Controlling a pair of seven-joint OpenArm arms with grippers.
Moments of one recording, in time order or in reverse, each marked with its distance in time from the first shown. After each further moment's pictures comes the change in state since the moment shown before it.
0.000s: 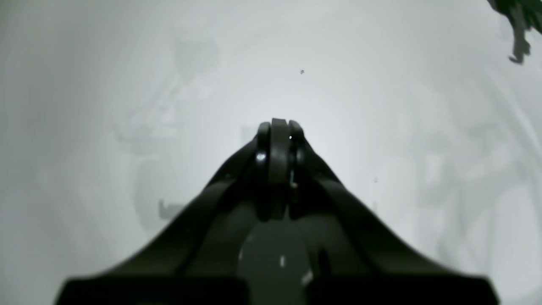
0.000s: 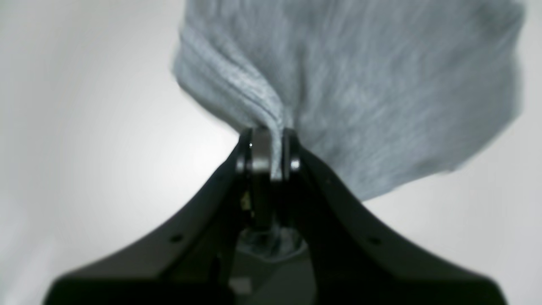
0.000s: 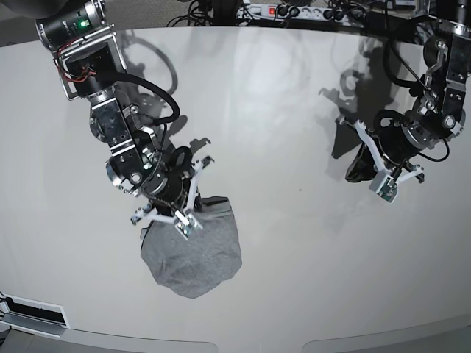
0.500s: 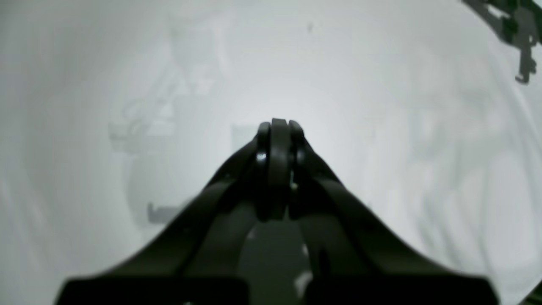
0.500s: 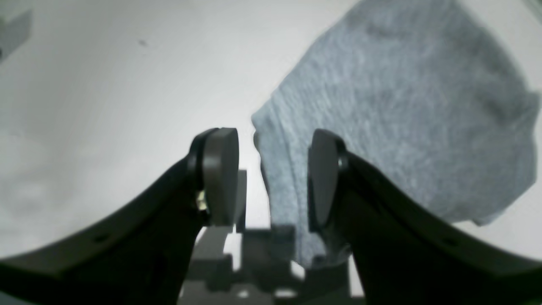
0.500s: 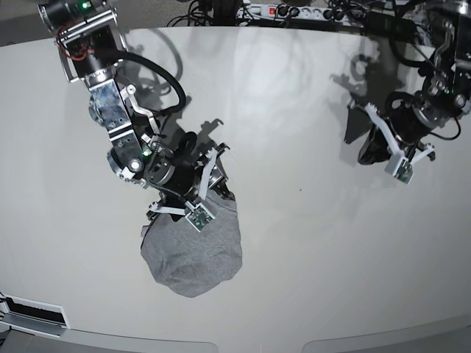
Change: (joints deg) left arm 5.9 0.2 -5.1 1.2 -2.6 0.0 -0.3; right arm -4.2 -0.3 0.0 5.2 4.8 6.4 1.7
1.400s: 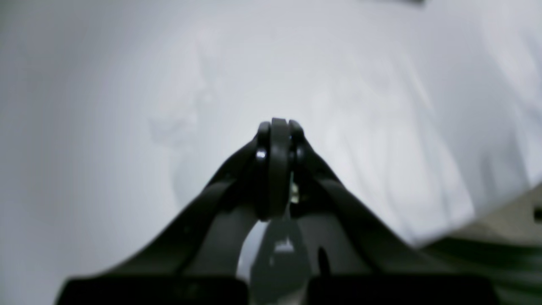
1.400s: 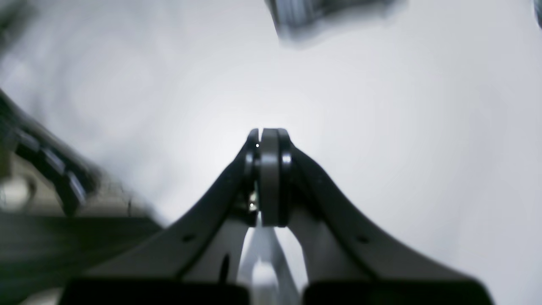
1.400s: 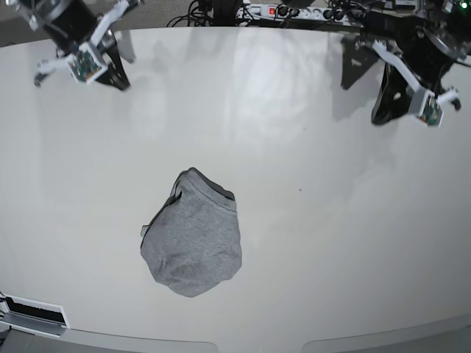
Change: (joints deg) left arm 27.6 7.2 -16.0 30.0 -1.1 2.8 1.4; right arm -55.8 13.9 23.8 55.6 7.8 -0.8 -0.9
